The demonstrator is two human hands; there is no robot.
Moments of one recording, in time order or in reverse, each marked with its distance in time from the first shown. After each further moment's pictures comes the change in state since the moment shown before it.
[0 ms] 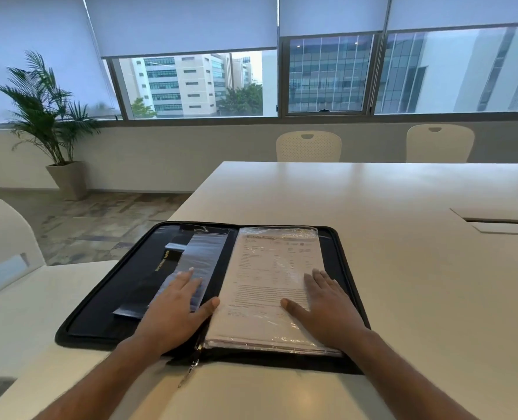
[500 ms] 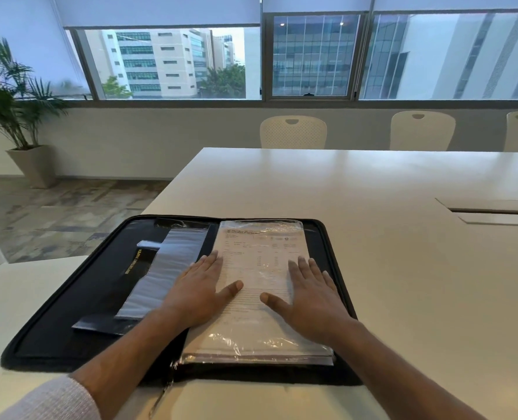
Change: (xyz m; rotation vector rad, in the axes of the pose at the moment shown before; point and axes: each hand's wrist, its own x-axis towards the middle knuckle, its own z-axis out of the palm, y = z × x) left_hand 0.067 0.054 0.025 0.087 -0.177 0.136; right_hand 0.018 -0.005 -0.007 0.023 -0.054 0.060
